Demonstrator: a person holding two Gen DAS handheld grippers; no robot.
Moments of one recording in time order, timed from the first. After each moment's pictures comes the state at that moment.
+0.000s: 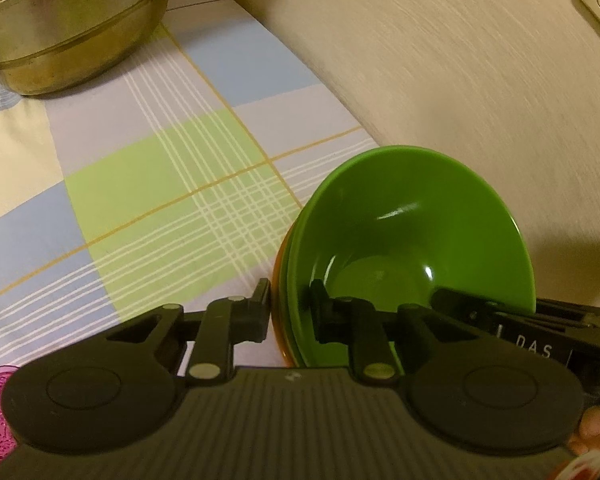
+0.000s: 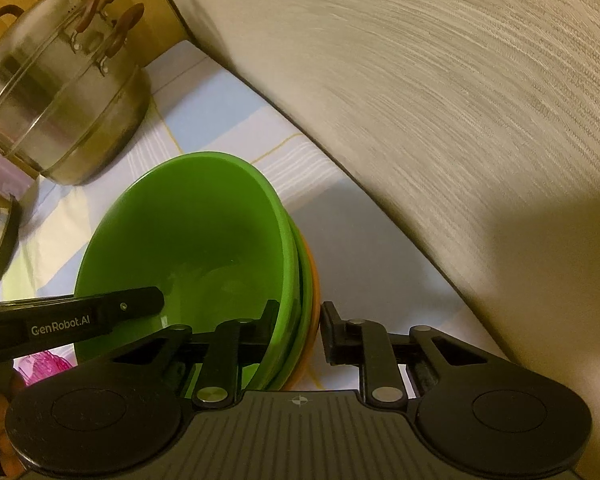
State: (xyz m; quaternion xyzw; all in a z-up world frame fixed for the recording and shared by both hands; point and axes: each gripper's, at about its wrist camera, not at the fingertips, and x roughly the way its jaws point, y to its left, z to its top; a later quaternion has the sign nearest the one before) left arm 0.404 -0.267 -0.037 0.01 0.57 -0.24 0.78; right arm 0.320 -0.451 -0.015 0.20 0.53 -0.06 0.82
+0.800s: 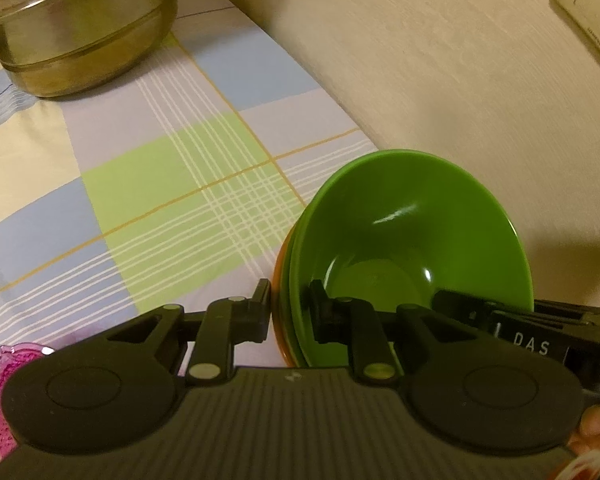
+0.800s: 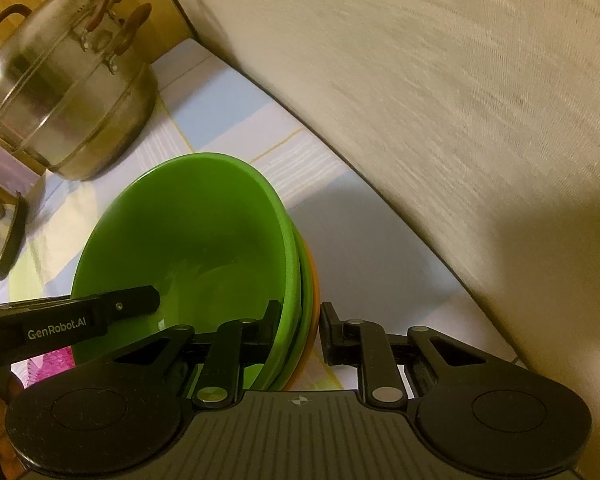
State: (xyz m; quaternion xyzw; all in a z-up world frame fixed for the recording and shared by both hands) left arm 0.392 -0.260 -0.022 0.01 0.57 -0.23 0.79; right arm 0.314 -0.445 -0.003 0.20 0.53 -0.06 0.82
